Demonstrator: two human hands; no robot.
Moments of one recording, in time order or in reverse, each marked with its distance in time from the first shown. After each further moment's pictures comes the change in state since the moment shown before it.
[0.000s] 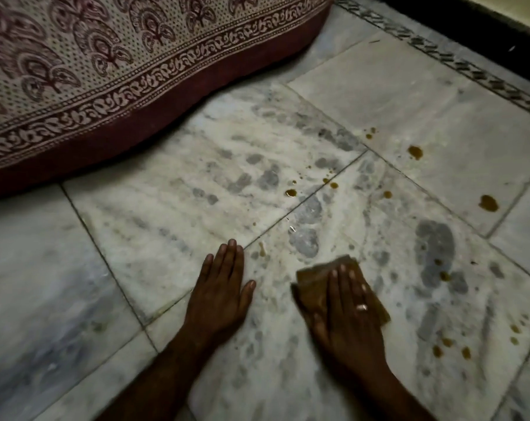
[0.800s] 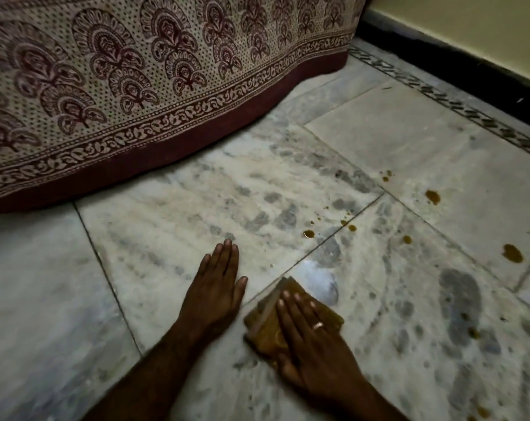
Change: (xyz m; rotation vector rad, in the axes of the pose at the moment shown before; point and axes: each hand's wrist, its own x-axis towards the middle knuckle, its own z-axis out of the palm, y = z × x) left_hand 0.064 -0.055 -0.027 -0.099 0.060 -0.023; right_hand 0.065 -0.056 0.010 0.060 -0.087 -0.443
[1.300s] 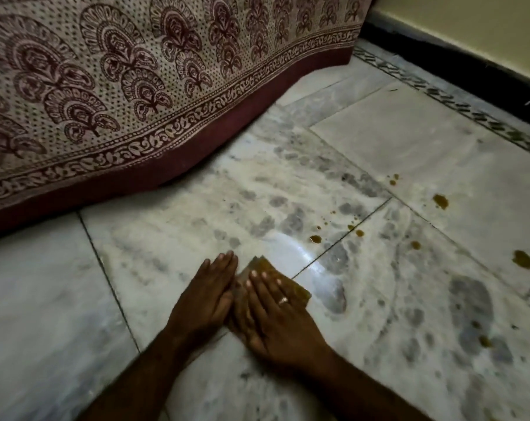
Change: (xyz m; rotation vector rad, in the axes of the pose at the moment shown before) left_hand -0.009 -0.034 -0.015 -0.247 -0.027 0.124; right_hand 0.077 -0.024 0.008 0.044 -0.051 -0.091
